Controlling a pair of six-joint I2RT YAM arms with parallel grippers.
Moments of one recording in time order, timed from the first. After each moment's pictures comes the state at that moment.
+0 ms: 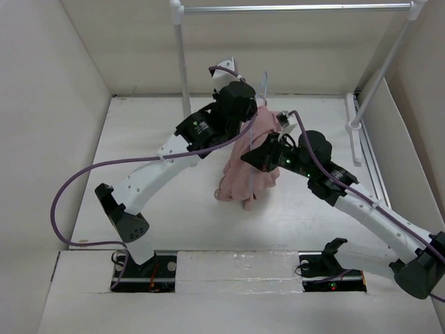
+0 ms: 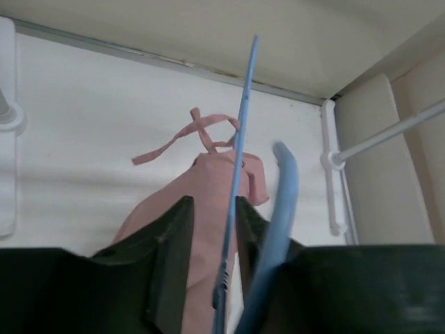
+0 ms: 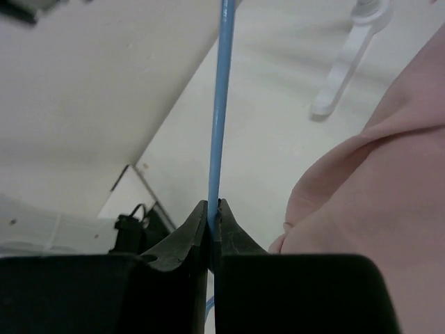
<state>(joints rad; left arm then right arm) -0.95 1.69 1.98 -0.68 -0.69 -0.73 0.71 1.10 0.98 -0.05 -0.23 0.62</state>
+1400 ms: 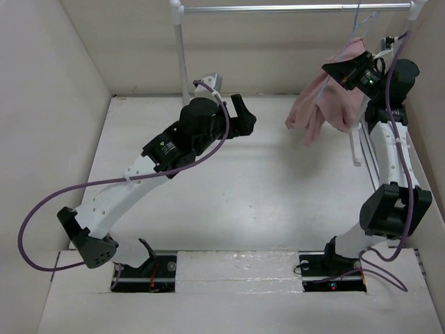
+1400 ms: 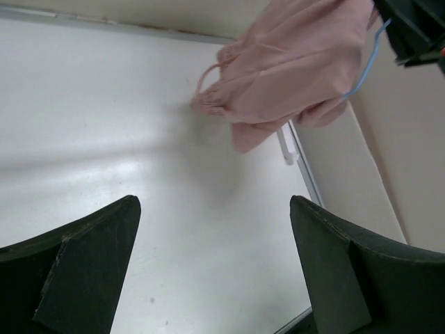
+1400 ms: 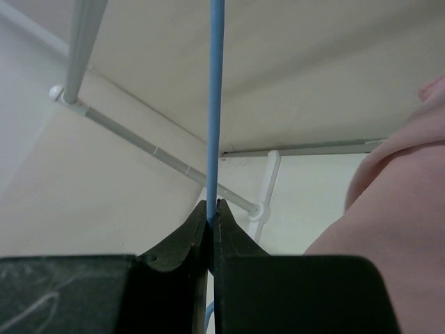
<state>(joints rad) -0.86 1.38 1.61 -0.47 -0.28 -0.64 -0.19 1.54 1.54 0.15 -0.78 0.89</state>
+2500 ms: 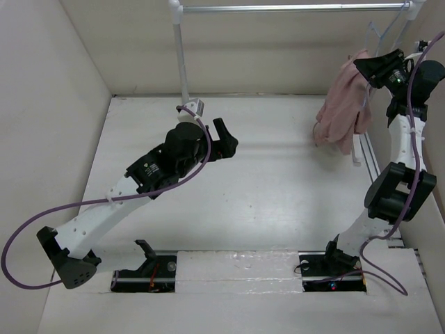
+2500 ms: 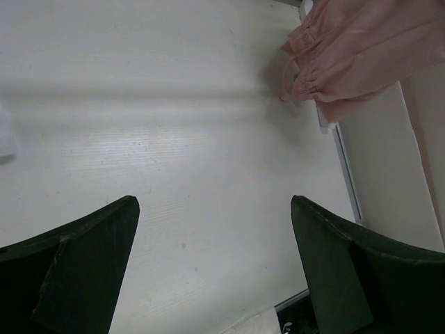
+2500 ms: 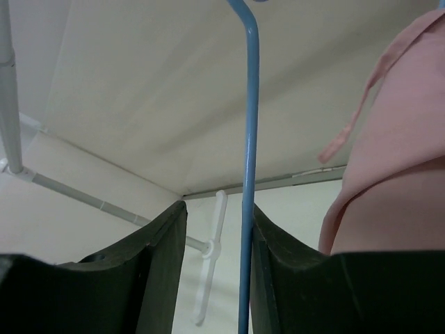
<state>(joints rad) -0.86 1.16 1.30 -0.53 -0.31 -0.72 -0.42 1.76 1.68 0.22 -0.81 0.93</state>
